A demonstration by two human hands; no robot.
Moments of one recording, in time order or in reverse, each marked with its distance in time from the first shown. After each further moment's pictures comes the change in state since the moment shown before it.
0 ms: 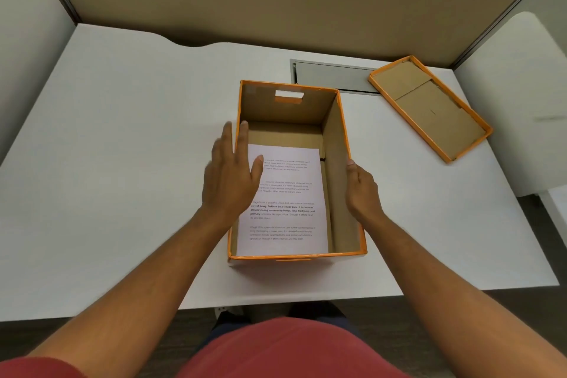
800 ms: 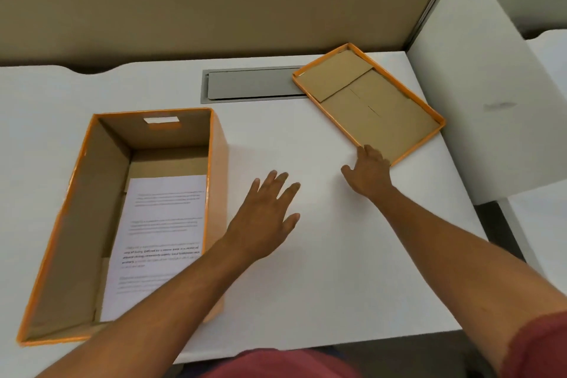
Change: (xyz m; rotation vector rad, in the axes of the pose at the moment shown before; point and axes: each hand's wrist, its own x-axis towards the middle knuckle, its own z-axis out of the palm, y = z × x) left_hand 0.023 0.275 0.160 0.225 -0.395 0.415; right_hand 0.258 0.187 -0.174 -0.641 -0.208 -0.066
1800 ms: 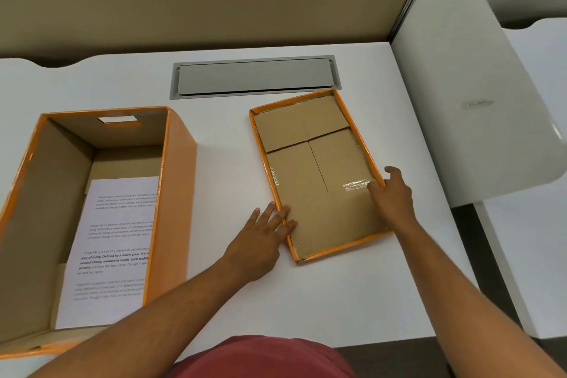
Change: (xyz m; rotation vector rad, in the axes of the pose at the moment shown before) left_hand 0.030 0.032 0.094 0.066 -0.258 0.080; right_hand -0.043 0.097 -0.025 0.640 0.028 0.292
